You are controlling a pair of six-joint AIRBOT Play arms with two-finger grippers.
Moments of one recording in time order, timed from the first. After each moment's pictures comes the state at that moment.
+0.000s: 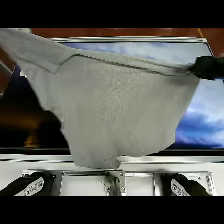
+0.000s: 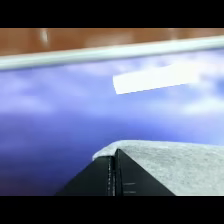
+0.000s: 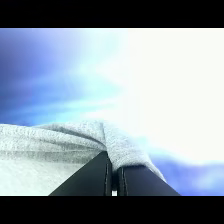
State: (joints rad) left arm 0.07 -1.14 1.81 1.26 -1.11 -1.32; right arm -0.12 -1.12 1.57 -1.28 1.31 1.48
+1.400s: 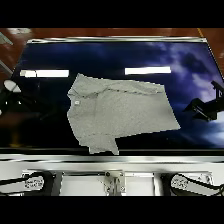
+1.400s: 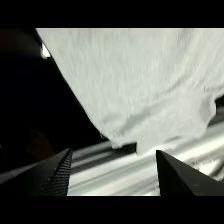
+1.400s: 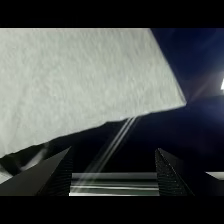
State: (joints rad) left arm 0.17 -1.39 1.04 0.98 -1.47 -1.33; right arm -0.54 -1.38 1.20 -1.16 1.47 1.32
